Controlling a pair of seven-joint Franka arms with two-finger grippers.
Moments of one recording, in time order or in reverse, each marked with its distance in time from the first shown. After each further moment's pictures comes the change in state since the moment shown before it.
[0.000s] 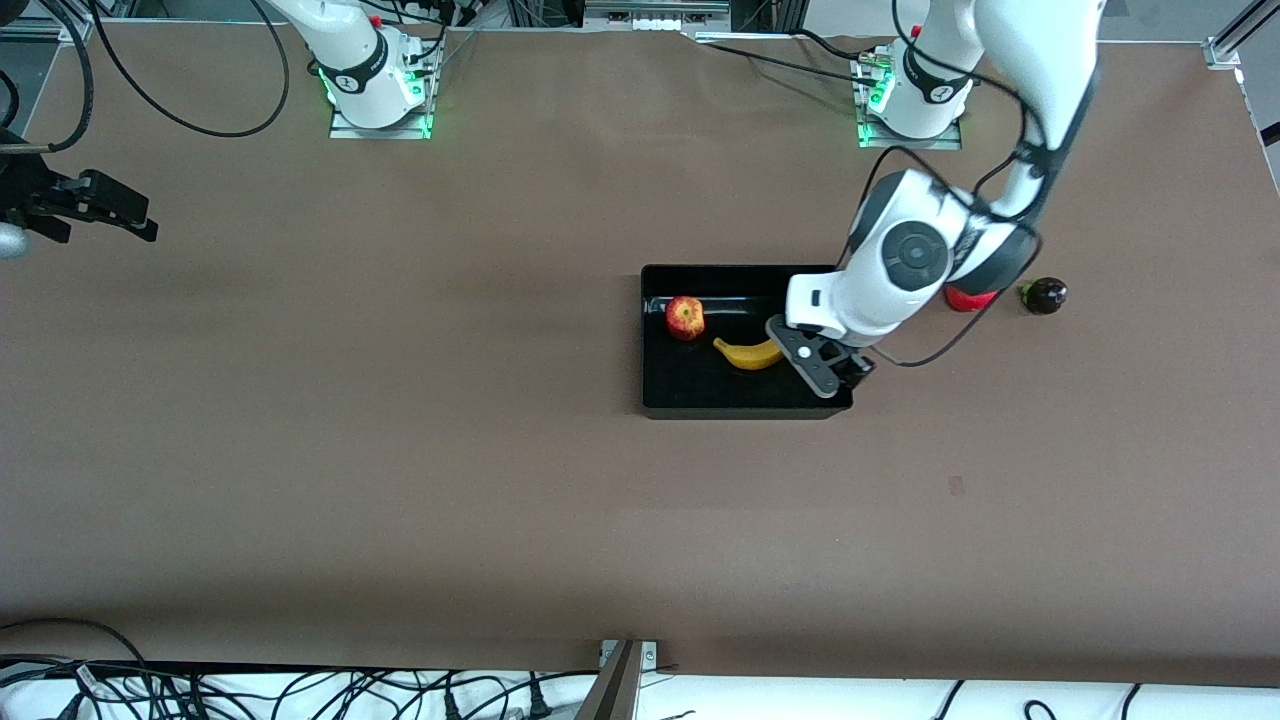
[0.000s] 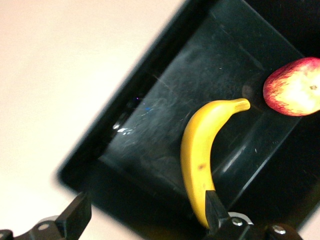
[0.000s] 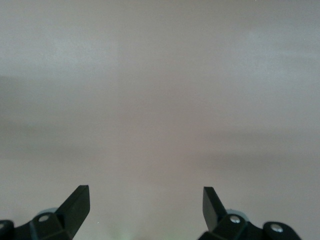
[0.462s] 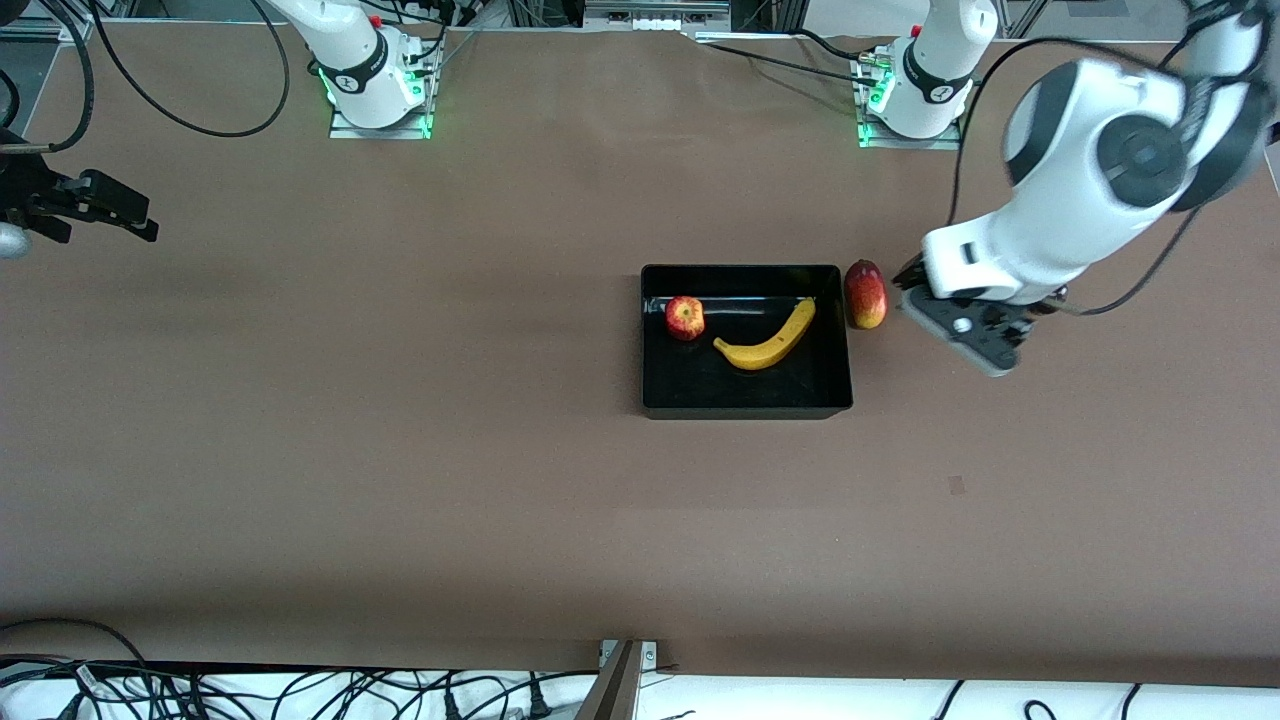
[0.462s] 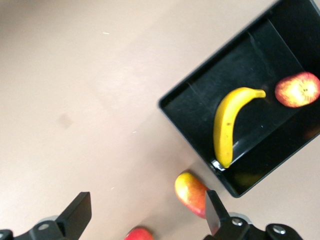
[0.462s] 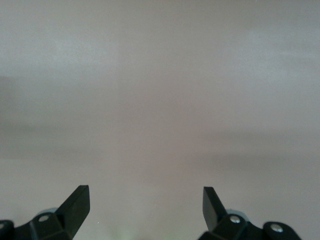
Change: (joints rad) left arm 0.150 -0.232 0.023 0.112 0.001 -0.298 -0.070; right arm 0.000 0.000 0.001 0.000 0.000 0.001 0.000
